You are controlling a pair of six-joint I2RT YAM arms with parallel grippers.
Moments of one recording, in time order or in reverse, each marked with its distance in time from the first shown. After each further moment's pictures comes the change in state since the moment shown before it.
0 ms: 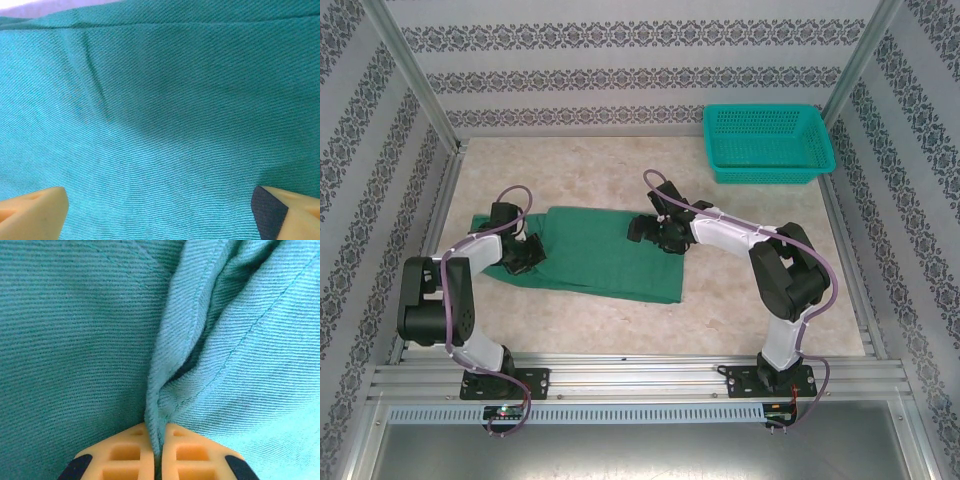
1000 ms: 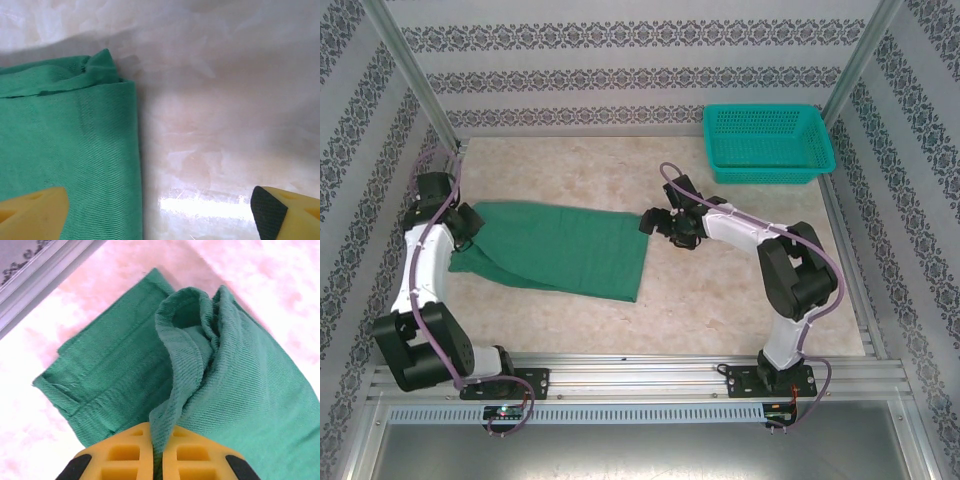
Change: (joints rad) left arm 0.304 -0.208 0.316 -0.357 -0.293 0.040; right arm -0.087 -0.007 -0.013 0.000 -0.029 -0.006
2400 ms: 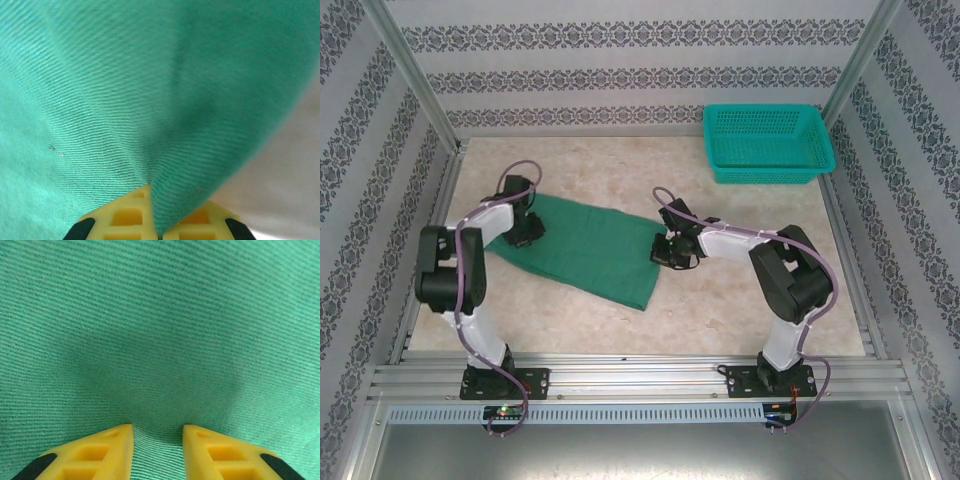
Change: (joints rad) left arm -0.379 0.493 0.064 0.223 -0.025 -0.060; right arm 0.062 -0.042 -0.213 0.109 -0.082 0.017
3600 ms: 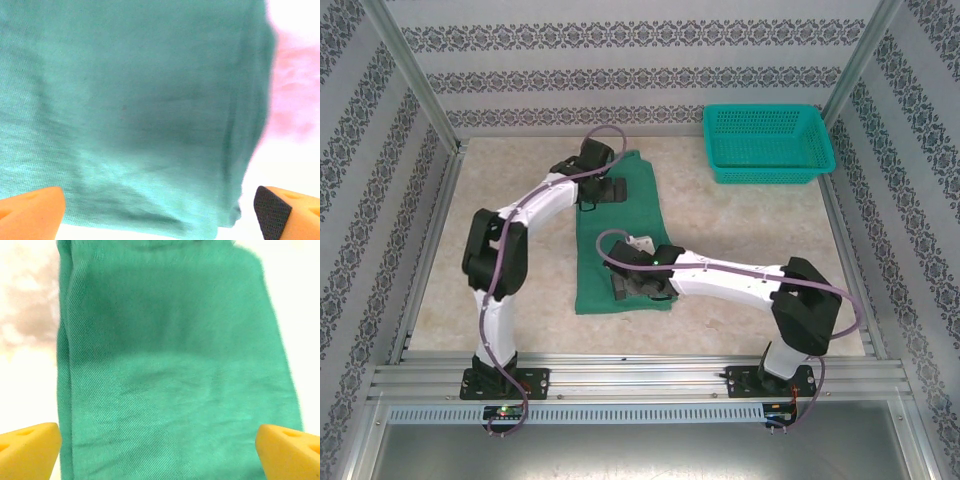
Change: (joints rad) left arm -0.361 0.058 0.426 -0.018 -0.041 0.135; right arm 0.500 -0.205 0.179 -0.496 0.639 0.010
